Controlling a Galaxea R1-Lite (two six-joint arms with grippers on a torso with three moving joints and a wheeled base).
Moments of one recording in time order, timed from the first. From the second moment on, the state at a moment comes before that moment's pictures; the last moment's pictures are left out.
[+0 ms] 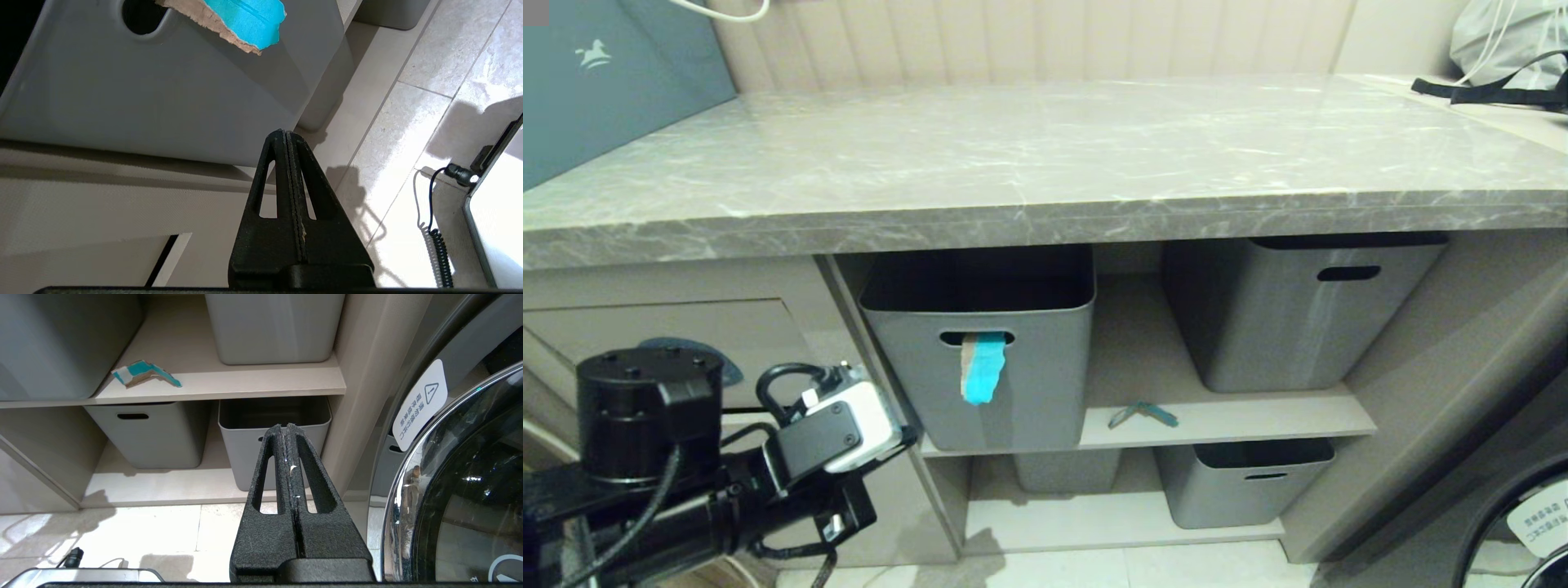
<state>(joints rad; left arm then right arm) -0.48 1.43 -0.49 -0.54 -0.10 0.78 0.00 0.00 0.00 0.01 -0.01 0.02</state>
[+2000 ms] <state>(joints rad) -0.56 1.64 -0.24 -1.26 -0.07 1.23 0.00 0.00 0.00 0.00 -0.01 0.02</state>
